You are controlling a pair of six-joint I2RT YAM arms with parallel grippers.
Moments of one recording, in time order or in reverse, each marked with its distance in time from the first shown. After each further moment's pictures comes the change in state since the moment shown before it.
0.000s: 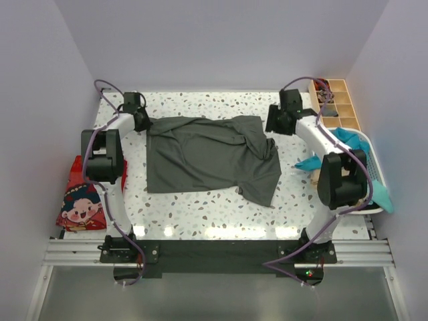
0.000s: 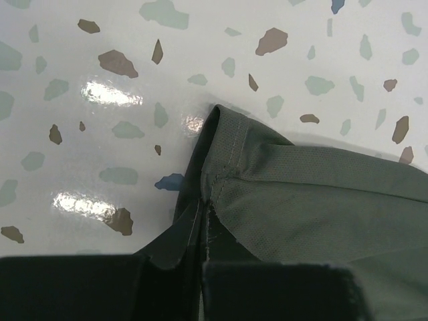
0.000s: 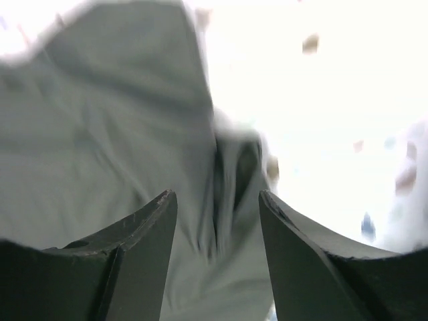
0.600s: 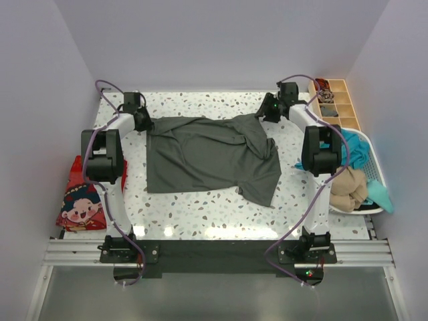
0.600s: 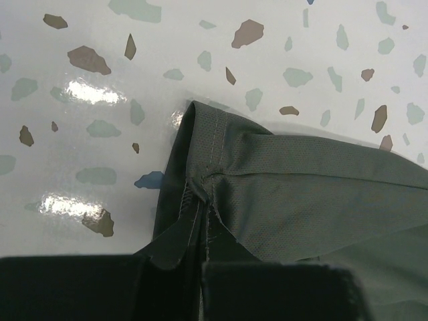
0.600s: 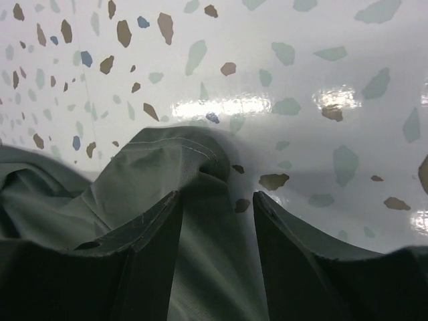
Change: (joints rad) left arm 0.000 -0.002 0.000 0.007 0.066 -0.003; right arm -0.114 0.554 0.469 0.204 -0.365 0.142
